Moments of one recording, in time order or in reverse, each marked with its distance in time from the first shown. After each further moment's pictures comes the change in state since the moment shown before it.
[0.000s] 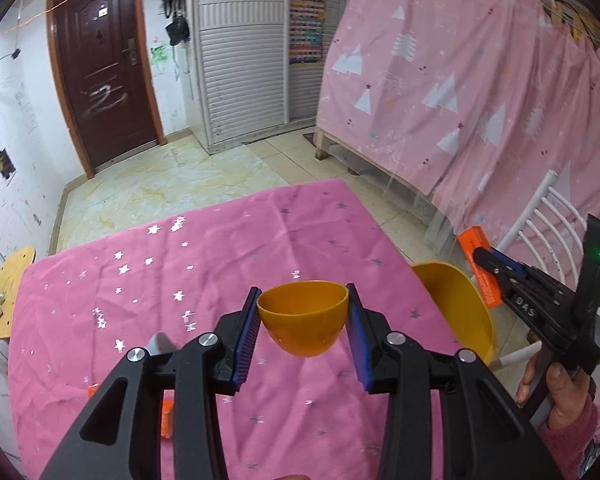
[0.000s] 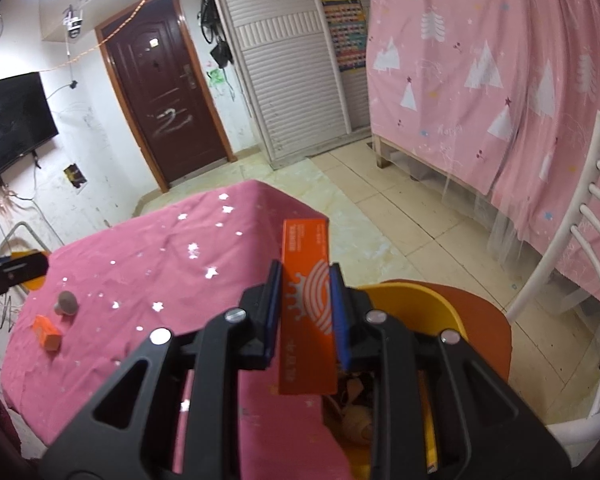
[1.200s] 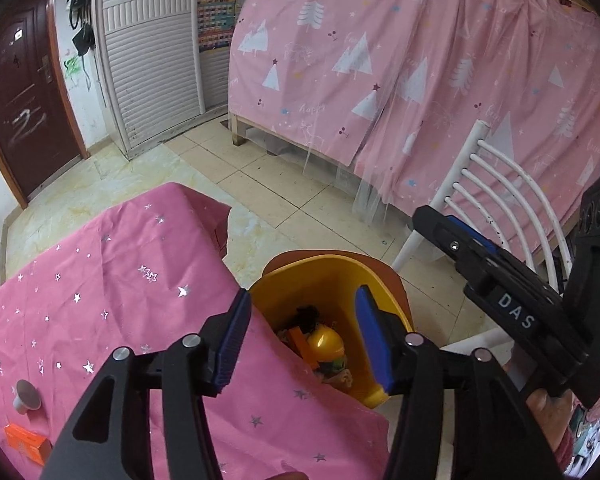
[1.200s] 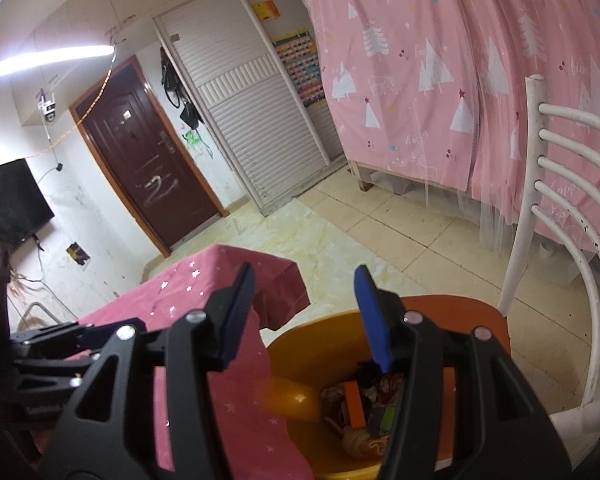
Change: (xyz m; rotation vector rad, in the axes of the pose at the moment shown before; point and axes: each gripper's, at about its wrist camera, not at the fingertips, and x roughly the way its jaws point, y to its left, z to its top) left arm 0.052 -0.148 0.013 0.160 0.073 -0.203; right arm -0.044 -0.080 0.010 0.223 -0.148 0.024
